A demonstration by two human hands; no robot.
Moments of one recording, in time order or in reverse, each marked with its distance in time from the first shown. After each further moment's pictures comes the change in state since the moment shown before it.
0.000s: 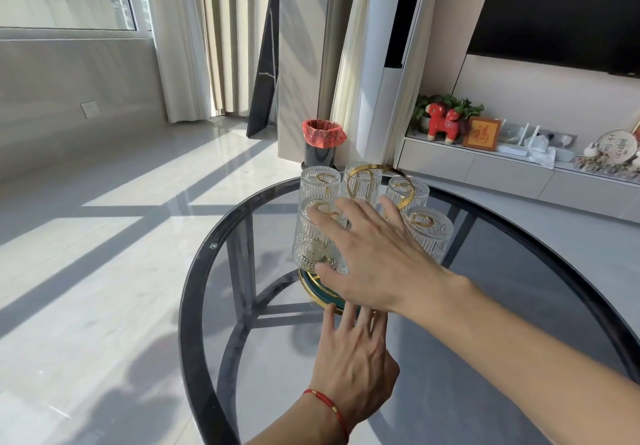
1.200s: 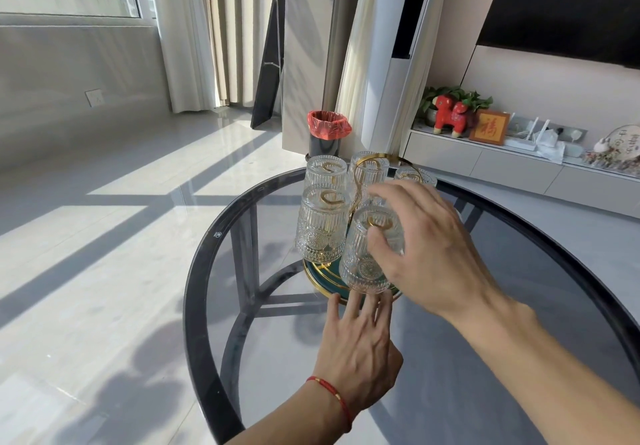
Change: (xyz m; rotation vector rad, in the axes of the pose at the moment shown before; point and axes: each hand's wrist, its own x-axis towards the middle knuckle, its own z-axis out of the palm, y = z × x) left_hand 0.001 -0.002 0.008 0.009 -0.016 -0.007; right_hand -0.035 0.015 -0.007 0.301 0.412 0.141
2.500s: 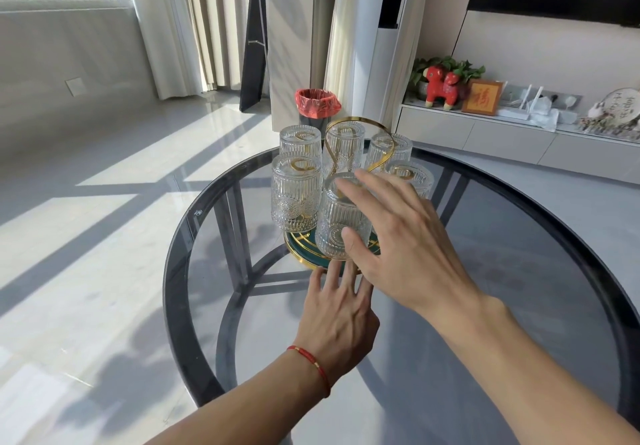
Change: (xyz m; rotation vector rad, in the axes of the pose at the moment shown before) left_hand -0.004 0.009 -0.002 0.061 -0.068 0.017; right_hand -0.041 0.017 0.012 -0.081 -0.097 -0.006
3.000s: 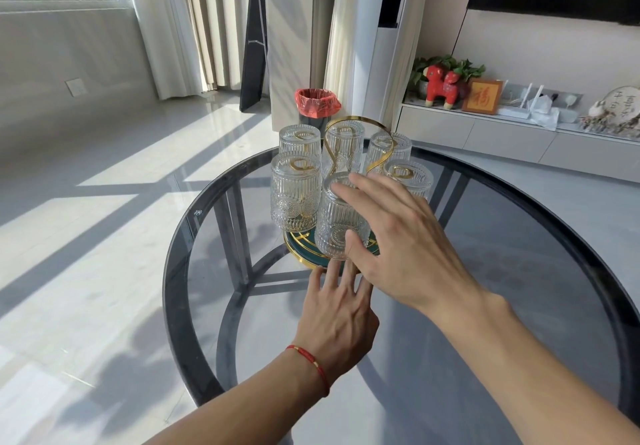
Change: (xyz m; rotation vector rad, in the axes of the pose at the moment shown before) left_hand -0.001 0.000 -0.002 -0.020 -0.009 -0.009; right_hand 0.000 0.000 -0.004 0.017 -0.060 -0.027
